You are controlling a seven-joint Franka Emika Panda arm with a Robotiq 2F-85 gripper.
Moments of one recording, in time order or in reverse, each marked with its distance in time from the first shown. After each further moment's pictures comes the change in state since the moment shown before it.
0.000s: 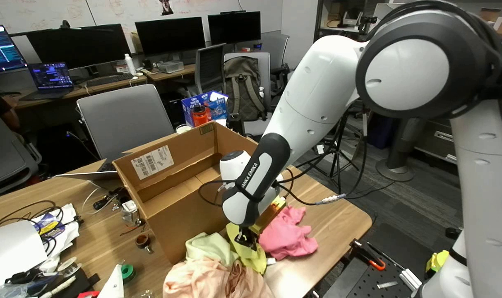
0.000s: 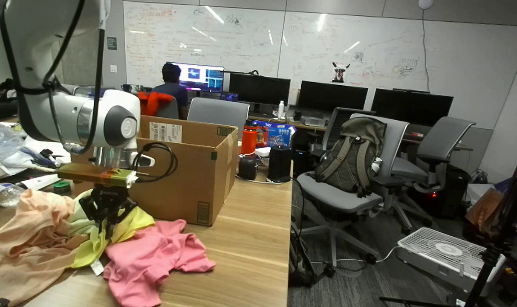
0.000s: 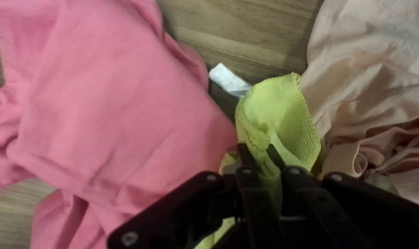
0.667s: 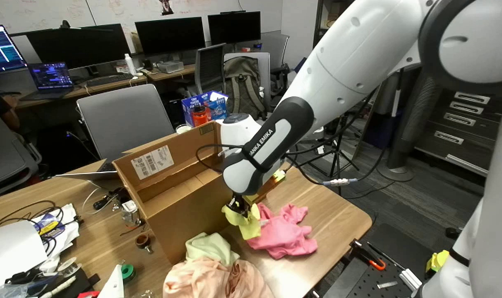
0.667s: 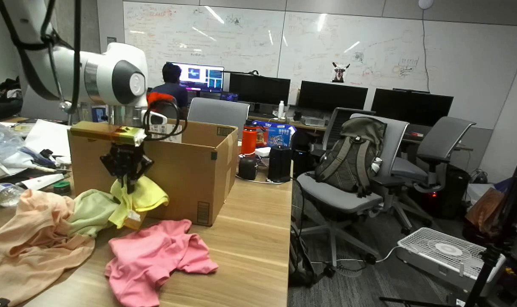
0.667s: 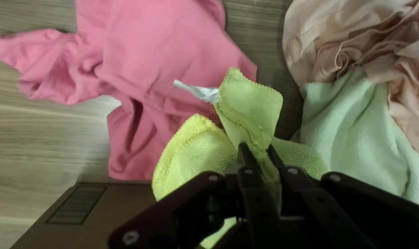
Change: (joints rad) arm 0.000 -0.217 -0.043 -0.021 -0.036 -0.002 0.113
